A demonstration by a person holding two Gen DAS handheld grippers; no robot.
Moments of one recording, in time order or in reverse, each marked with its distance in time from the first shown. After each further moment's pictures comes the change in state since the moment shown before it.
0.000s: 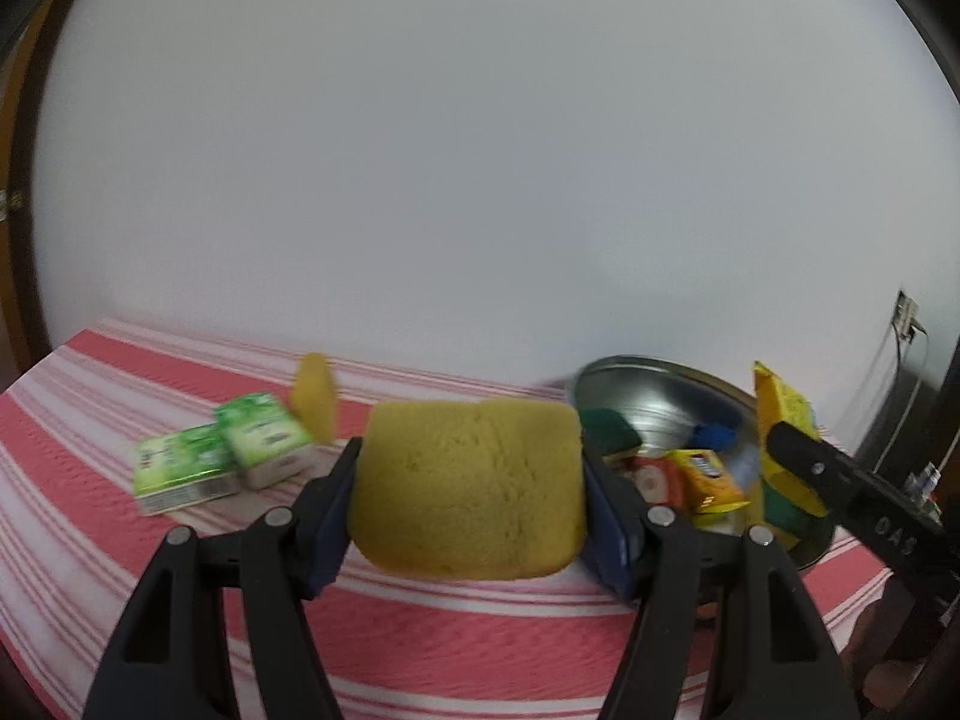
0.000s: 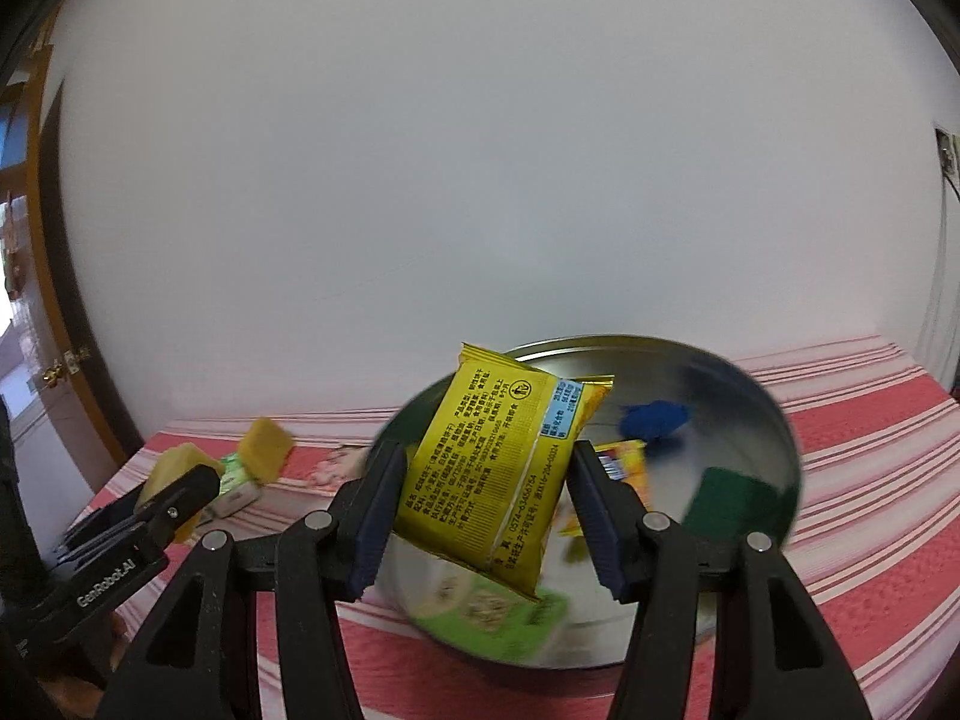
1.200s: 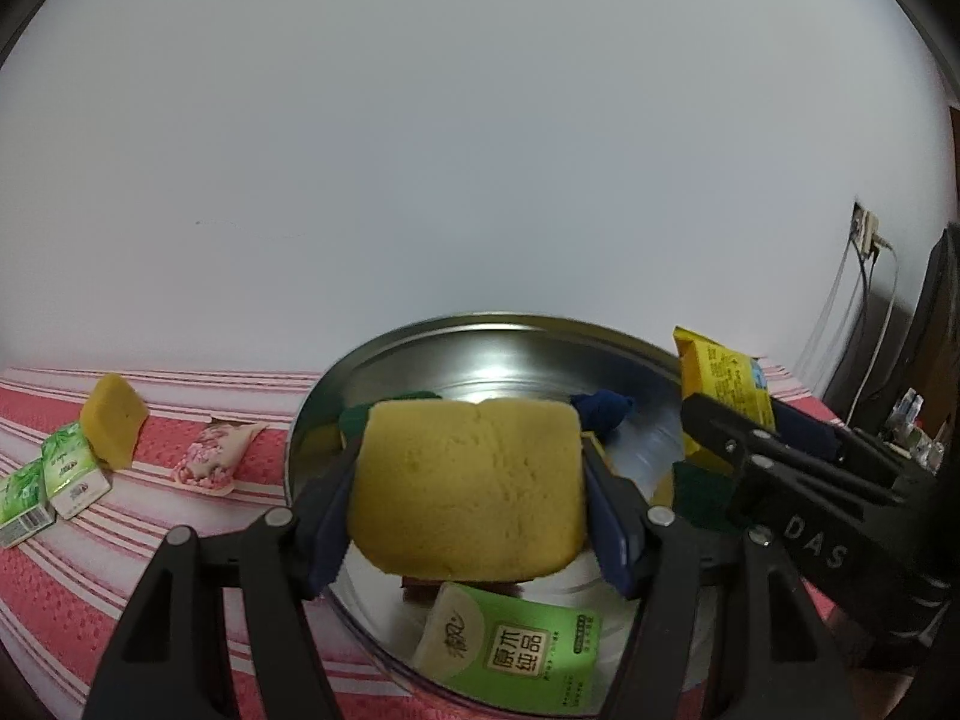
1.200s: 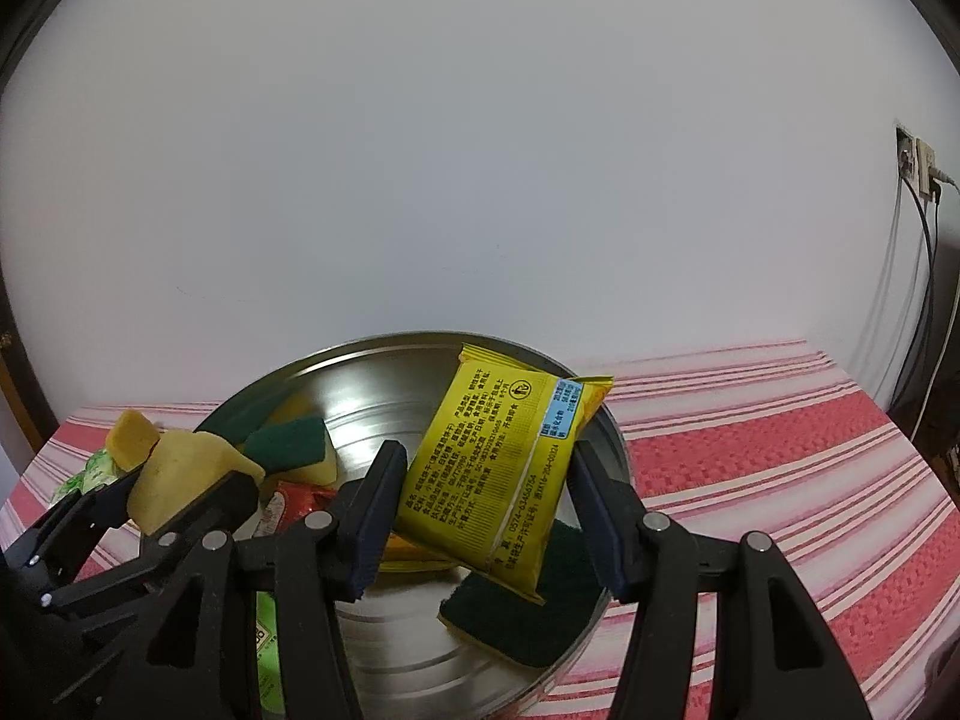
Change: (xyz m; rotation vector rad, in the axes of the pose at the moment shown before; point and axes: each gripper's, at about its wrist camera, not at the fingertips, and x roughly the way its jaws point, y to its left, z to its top) left arm 0.073 -0.121 -0.013 0.147 0.078 -0.094; right arm 0.050 -0.081 0.018 -0.019 0.061 -0.187
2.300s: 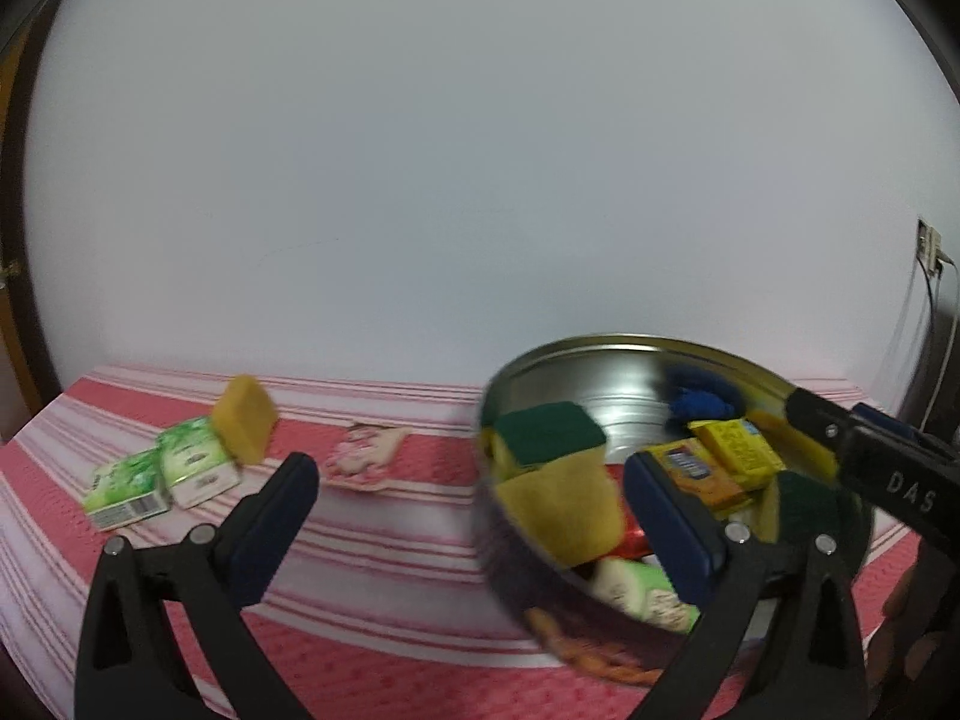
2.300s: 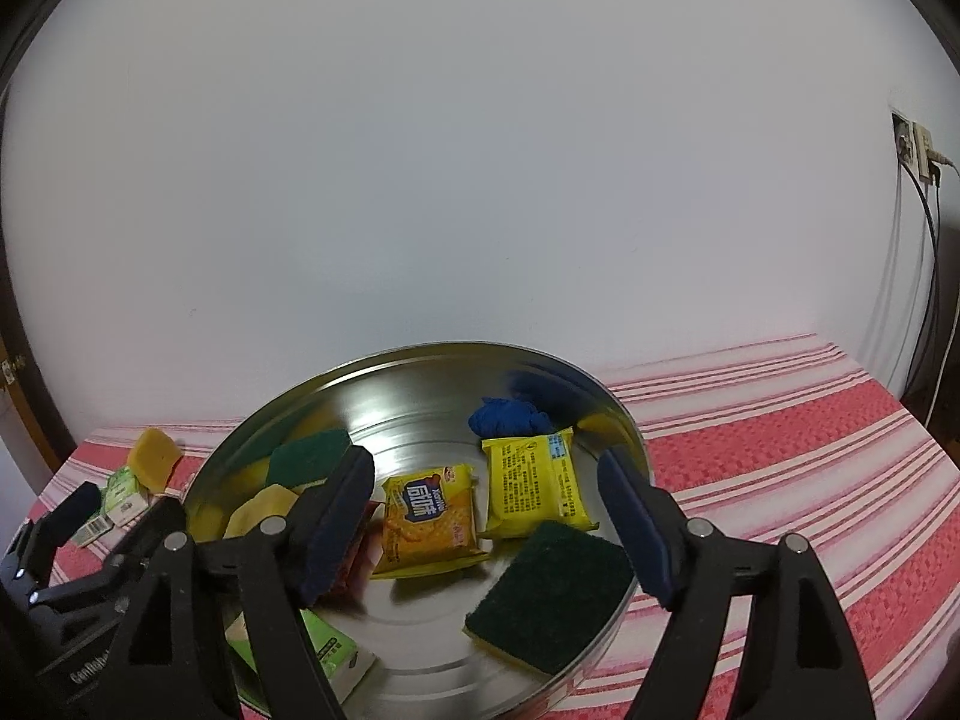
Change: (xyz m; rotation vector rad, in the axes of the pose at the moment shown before) left arm -0.040 0.047 -0.014 -0.030 -0.088 0.225; right arm 0.003 -0.015 -0.001 0.038 -0.038 0.031
